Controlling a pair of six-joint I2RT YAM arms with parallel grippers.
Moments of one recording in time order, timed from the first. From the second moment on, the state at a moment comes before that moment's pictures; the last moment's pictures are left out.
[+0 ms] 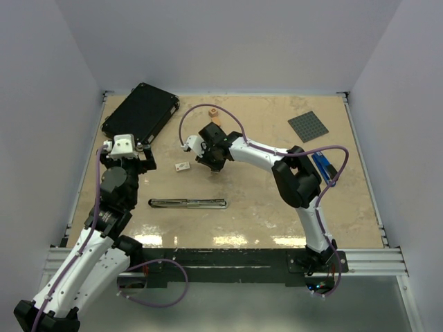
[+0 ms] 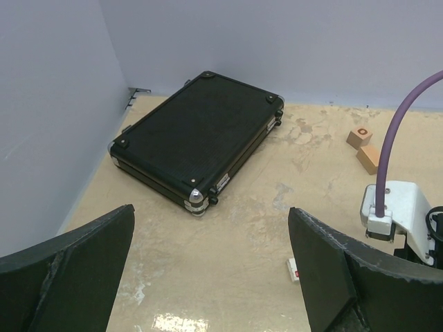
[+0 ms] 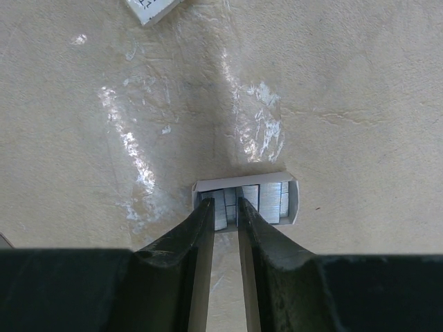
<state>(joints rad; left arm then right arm) -0.41 0.59 0.58 -0.02 -0.55 0.00 0.78 2.17 1.68 -0.58 -0.07 -0.44</state>
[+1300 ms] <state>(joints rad) -0.40 0.59 0.58 -0.02 -0.53 0.00 0.78 2.16 1.67 -0.58 -0.10 -0.41</state>
